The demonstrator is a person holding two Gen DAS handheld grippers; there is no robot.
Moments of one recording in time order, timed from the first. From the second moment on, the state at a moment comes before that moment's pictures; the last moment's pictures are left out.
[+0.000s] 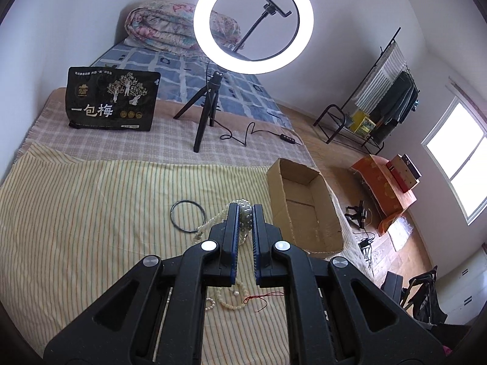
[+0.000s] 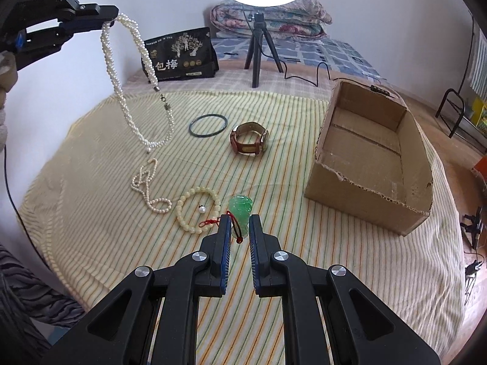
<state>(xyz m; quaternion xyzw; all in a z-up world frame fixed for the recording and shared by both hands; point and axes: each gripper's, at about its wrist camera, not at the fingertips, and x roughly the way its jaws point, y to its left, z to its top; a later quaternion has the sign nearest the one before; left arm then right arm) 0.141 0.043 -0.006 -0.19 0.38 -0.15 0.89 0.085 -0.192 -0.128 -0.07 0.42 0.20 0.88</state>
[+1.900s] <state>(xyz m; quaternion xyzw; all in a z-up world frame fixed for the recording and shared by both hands) 0.300 -0.198 -0.039 -0.11 0.43 -0.22 0.87 0.176 -0.346 -0.096 0.01 0.40 0.06 0.92</state>
